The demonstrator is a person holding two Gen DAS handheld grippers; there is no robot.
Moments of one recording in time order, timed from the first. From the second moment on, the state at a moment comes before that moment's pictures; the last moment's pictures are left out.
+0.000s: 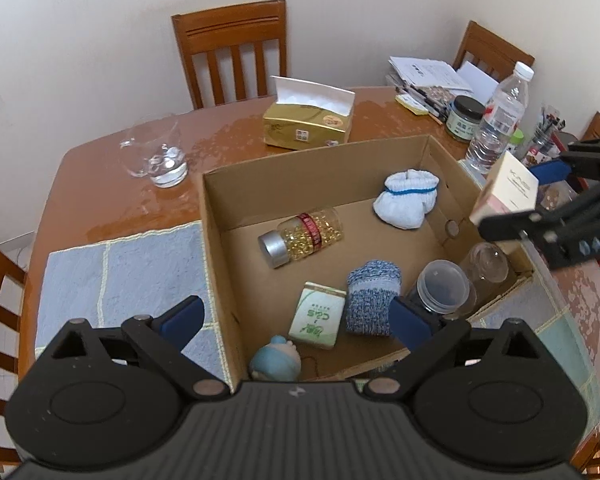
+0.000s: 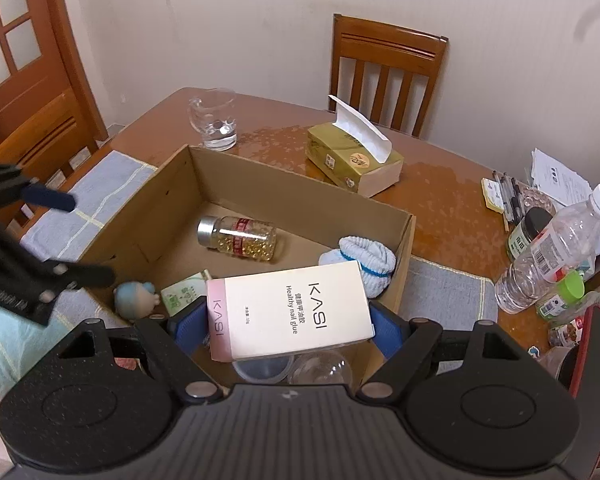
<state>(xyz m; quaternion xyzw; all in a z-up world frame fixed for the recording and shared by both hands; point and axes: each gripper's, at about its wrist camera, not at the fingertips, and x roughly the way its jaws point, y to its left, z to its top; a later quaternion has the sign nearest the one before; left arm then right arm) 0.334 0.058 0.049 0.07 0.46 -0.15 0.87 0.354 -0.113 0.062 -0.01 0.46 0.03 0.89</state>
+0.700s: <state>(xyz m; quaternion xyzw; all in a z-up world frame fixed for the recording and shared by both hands) 0.298 0.082 0.042 0.07 0.46 -0.11 0.88 0.383 -0.102 0.062 -0.04 0.44 -0.01 0.90</state>
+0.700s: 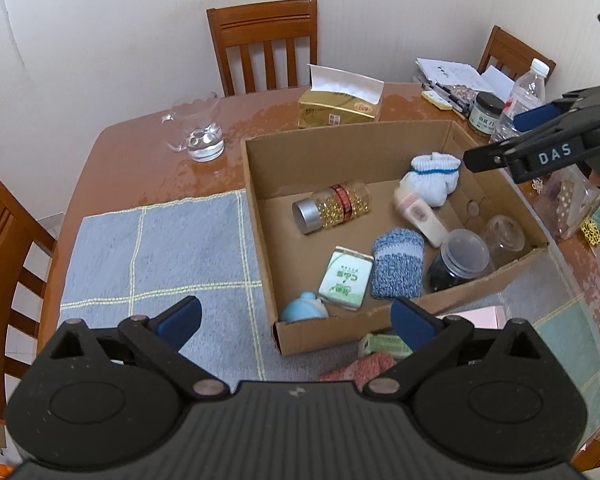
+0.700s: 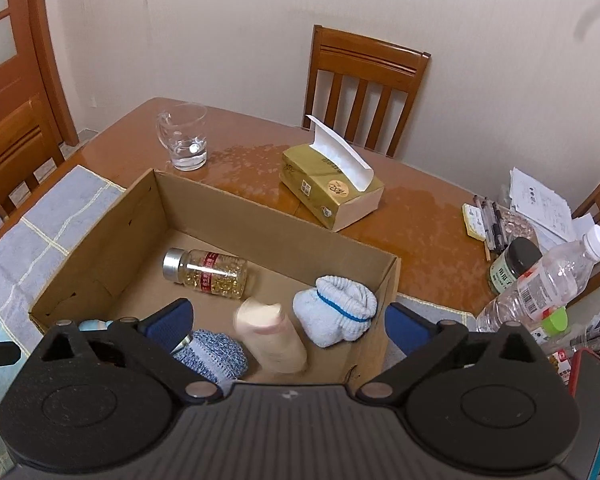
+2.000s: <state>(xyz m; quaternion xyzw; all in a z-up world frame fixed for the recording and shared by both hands) 0.237 0.067 -0.025 0.03 0.50 -0.01 0.86 0.252 -0.083 -0.036 0.01 0.51 0.04 0.86</state>
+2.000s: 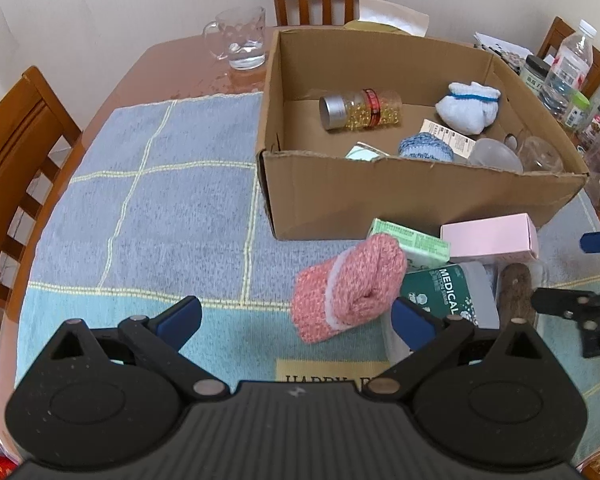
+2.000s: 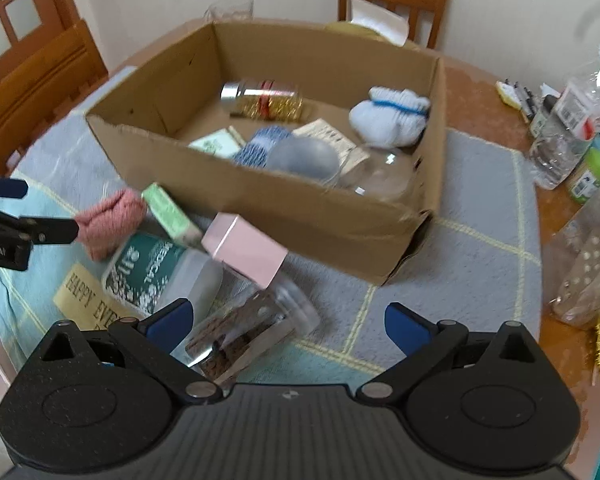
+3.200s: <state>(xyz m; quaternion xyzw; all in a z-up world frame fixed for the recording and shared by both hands) 0.226 0.060 -0.026 0.02 0.51 -0.02 0.86 0.268 -0.105 -0.059 0.02 0.53 0.10 0.84</state>
